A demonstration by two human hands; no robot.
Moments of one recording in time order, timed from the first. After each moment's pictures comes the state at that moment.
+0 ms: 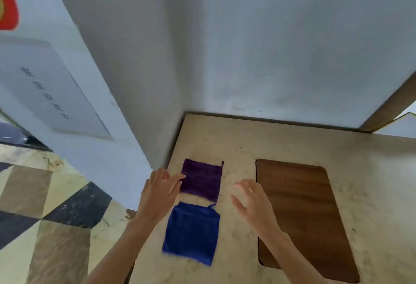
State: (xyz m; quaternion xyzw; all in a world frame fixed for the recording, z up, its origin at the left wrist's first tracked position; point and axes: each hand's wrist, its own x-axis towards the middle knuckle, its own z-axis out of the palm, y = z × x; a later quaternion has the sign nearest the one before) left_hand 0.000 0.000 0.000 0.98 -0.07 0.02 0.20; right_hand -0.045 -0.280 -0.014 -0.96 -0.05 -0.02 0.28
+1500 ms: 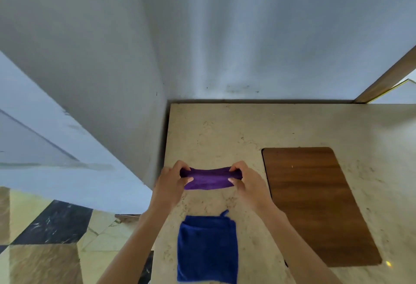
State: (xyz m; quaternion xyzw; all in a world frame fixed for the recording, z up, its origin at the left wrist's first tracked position) left_hand 0.110 0.000 -0.040 0.92 -0.05 -0.15 0.35; right_hand 0.050 -0.229 -0.031 -0.92 0.11 0.07 0.36
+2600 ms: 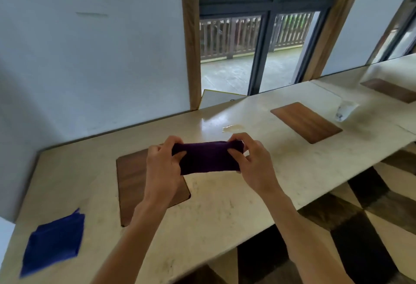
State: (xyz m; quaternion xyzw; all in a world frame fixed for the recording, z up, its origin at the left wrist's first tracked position) left_hand -0.302 -0.405 0.198 0.85 -0.26 0.03 0.46; right_hand -0.411 -0.586 0.189 -0.85 0.21 -0.29 0.40
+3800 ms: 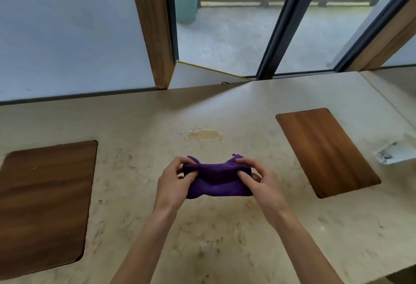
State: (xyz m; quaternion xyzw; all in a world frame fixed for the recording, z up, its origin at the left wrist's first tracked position) left_hand -0.179 -0.802 0.022 0.76 0.02 -0.22 0.61; right_hand -0.274 -0.993 0.030 -0.71 0.28 -0.06 0.65
